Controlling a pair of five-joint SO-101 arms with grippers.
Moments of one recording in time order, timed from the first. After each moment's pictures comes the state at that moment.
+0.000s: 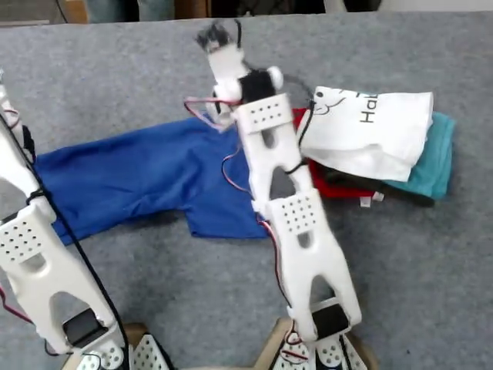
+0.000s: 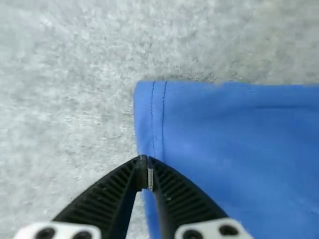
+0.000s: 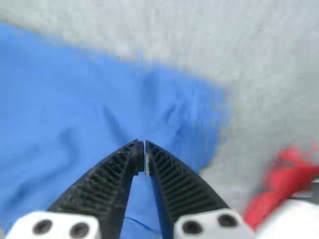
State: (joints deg) left arm -37.9 45.3 -54.6 98.9 -19.6; right arm -20.1 62.0 -92.5 100.6 14.5
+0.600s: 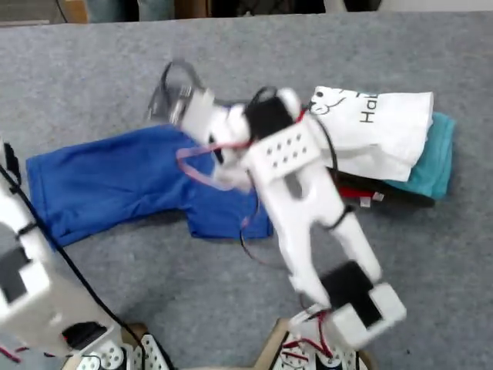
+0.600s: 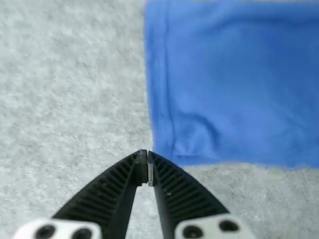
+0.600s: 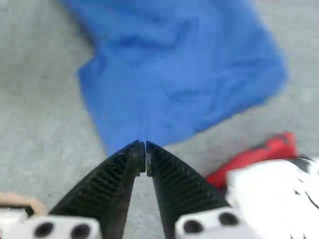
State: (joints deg) left arm -41.7 3.4 -9.6 94.4 -20.5; right arm -30.1 -3.6 -5.1 92.7 46.5
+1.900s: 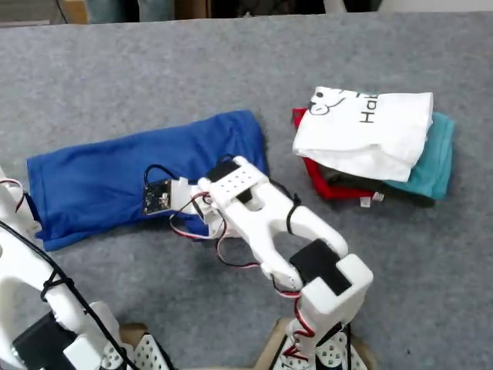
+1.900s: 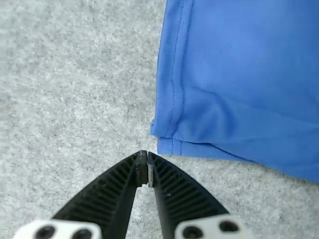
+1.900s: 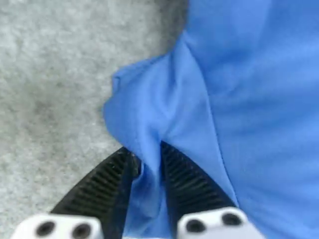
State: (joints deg) left arm -45.8 -22.7 33.0 71.3 -15.2; right arm -34.8 13.9 23.8 60.0 58.9
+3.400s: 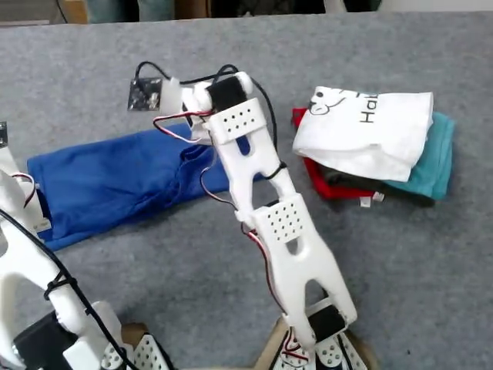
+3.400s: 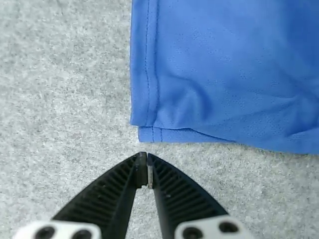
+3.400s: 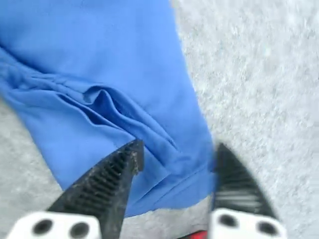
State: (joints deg) left arm -41.5 -22.7 30.6 78.0 -15.2; right arm -27.2 62.7 -87.7 100.7 56.9
